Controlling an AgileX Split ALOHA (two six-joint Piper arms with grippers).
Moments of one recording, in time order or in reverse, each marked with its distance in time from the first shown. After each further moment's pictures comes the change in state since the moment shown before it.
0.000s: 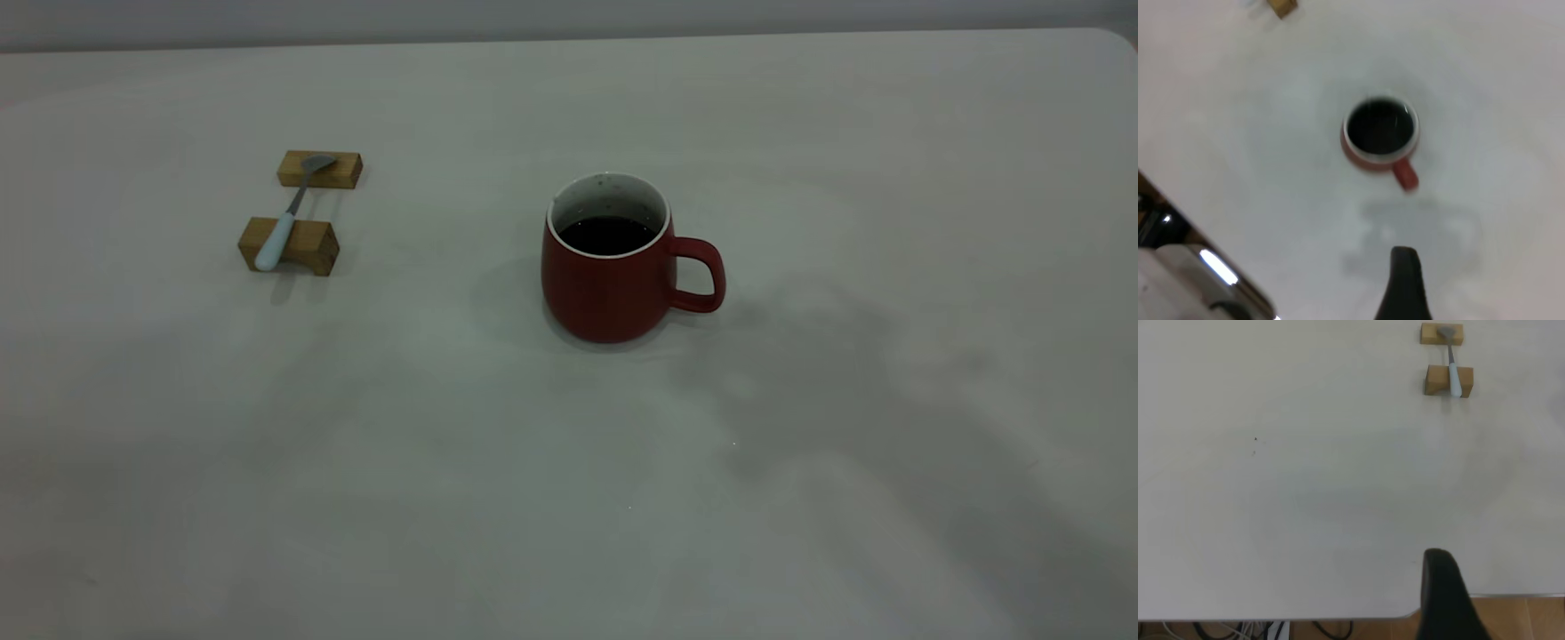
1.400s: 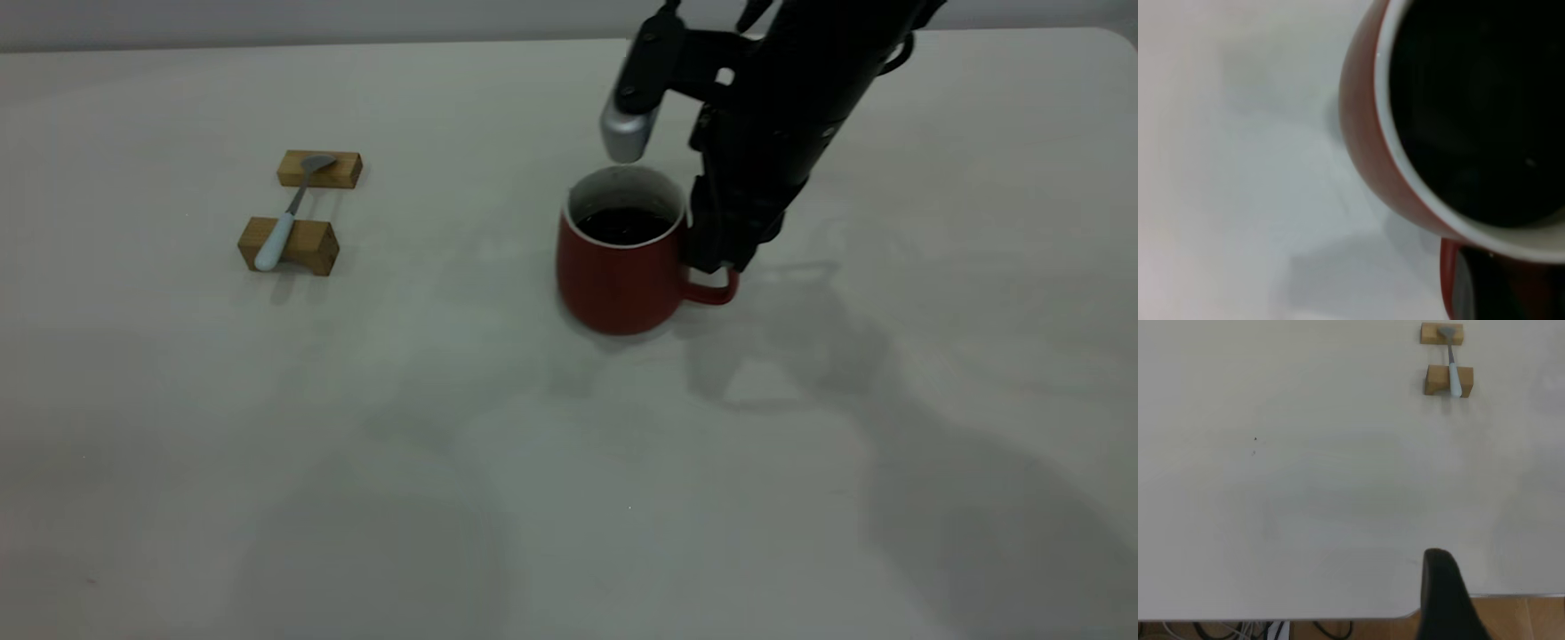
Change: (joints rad) left arm 0.000 0.000 0.000 0.000 0.000 0.000; right arm 0.006 0.888 0.000 0.265 -0.622 -0.874
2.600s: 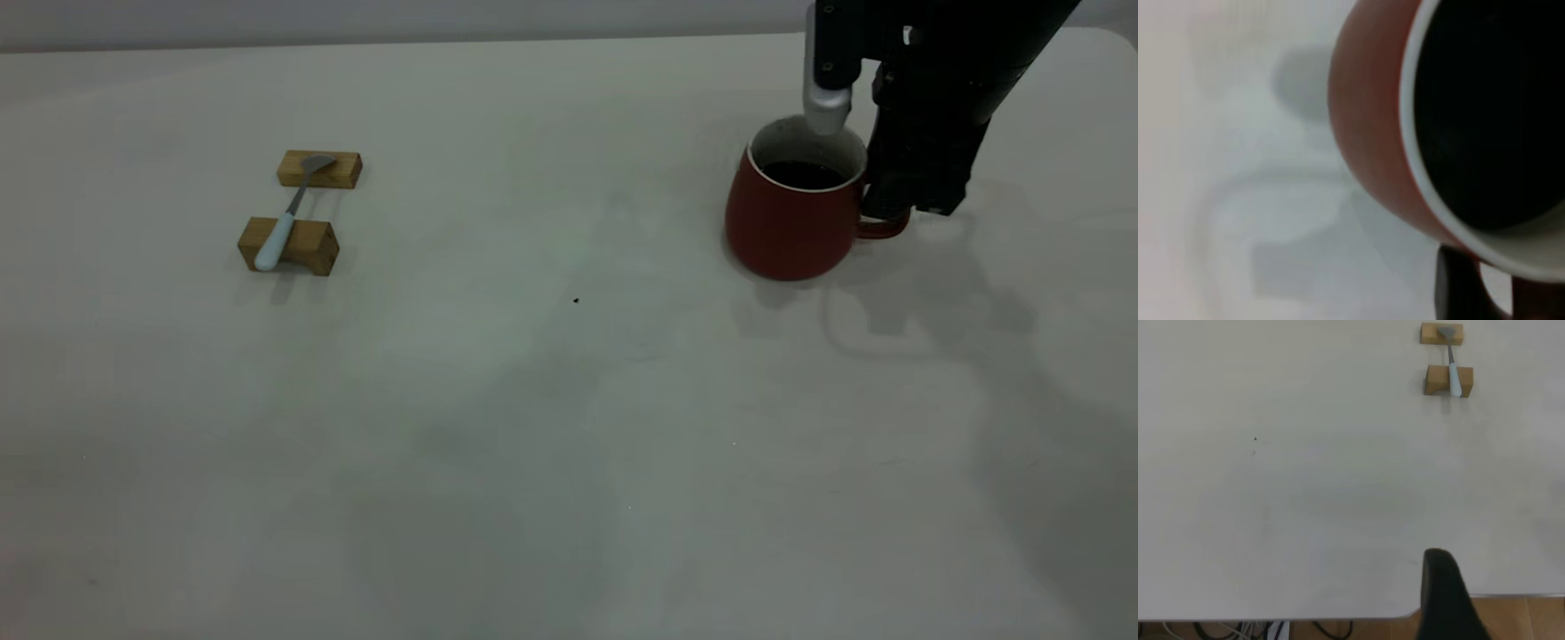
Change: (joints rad) left arm 0.000 0.000 0.000 0.000 0.000 0.000; right arm -0.262 -0.008 0.000 -0.186 -0.013 -0.191
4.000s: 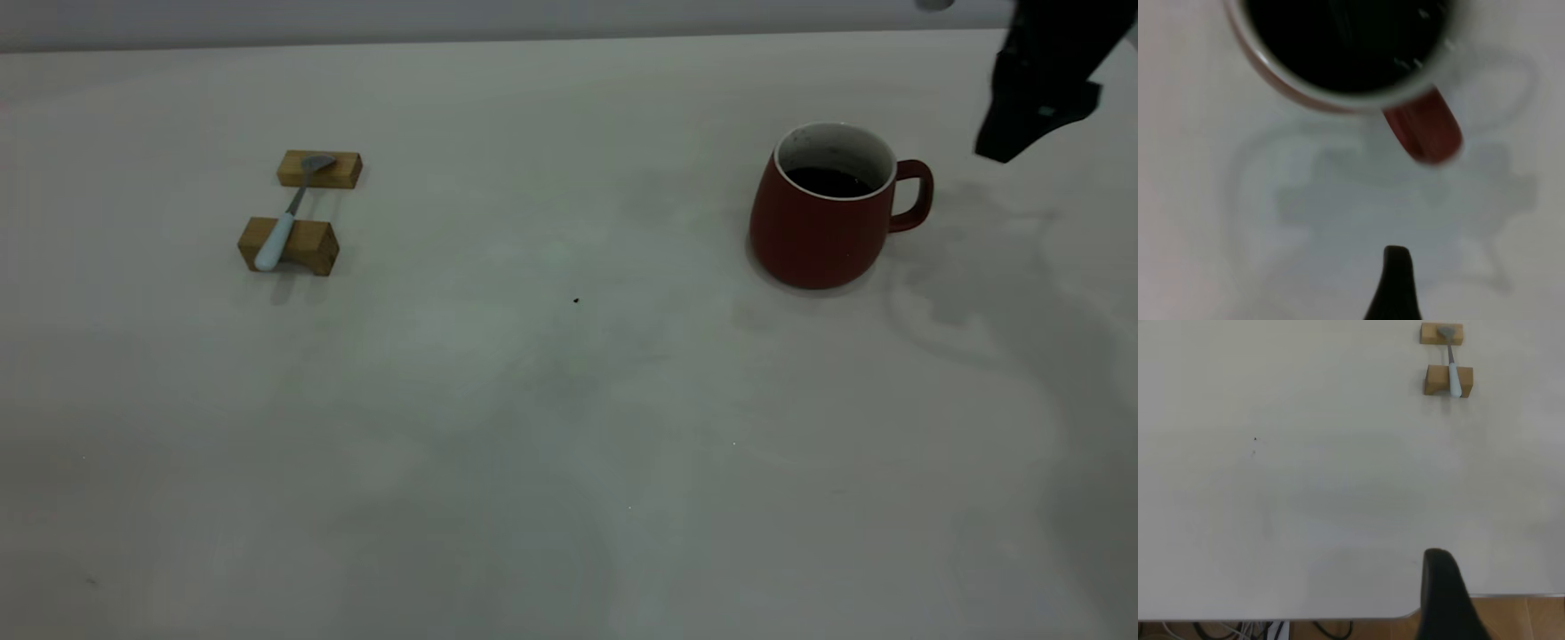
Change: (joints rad) left arm 0.000 0.000 0.000 0.000 0.000 0.000; right arm -0.094 -0.156 0.005 -0.180 0.171 0.240
